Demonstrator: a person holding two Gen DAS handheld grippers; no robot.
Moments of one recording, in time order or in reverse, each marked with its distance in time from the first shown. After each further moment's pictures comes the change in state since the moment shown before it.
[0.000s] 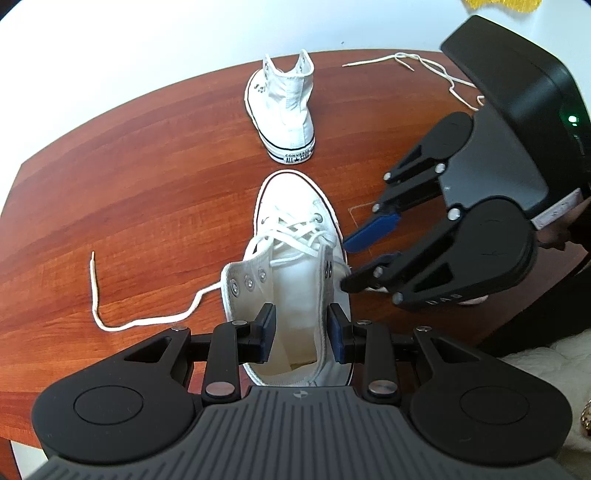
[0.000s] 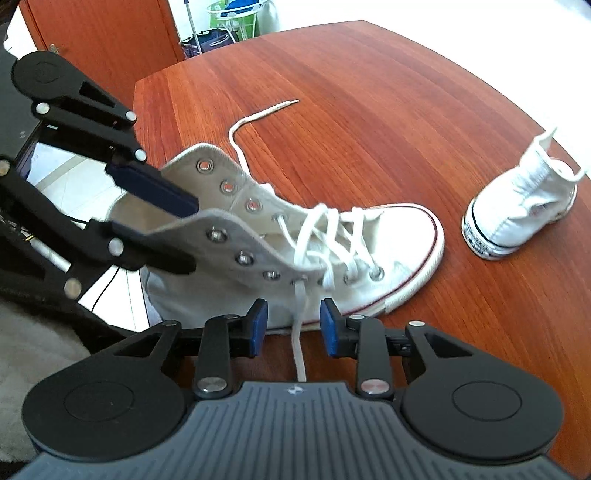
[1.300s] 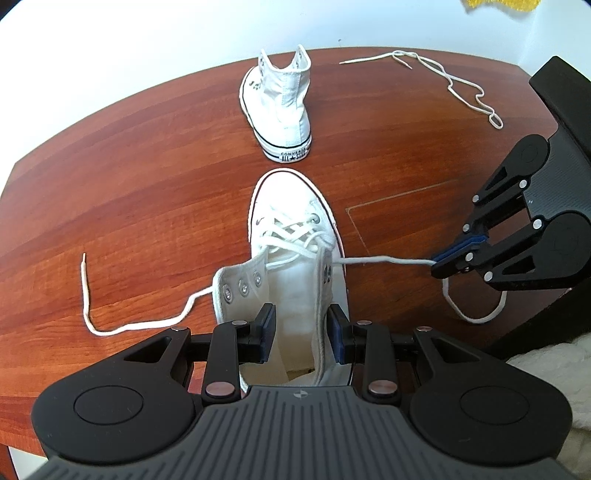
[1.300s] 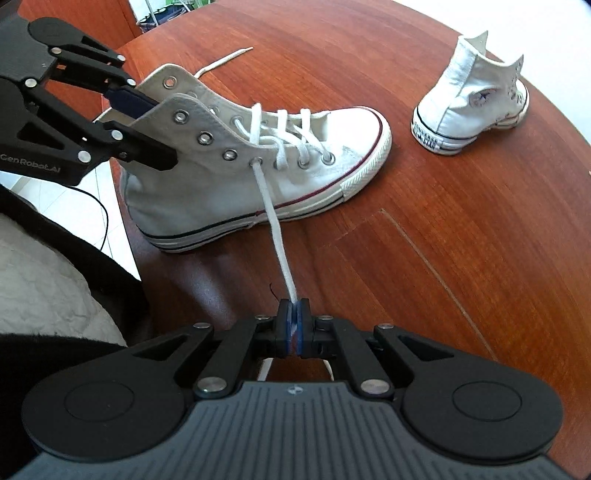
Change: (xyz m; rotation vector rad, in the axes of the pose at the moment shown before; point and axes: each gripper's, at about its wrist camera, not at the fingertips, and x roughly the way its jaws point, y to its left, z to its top) left arm 0.008 -0.001 0.005 -0.002 -0.014 -0.022; right arm -0.030 -0.006 -0.061 0.115 0.109 -0.072
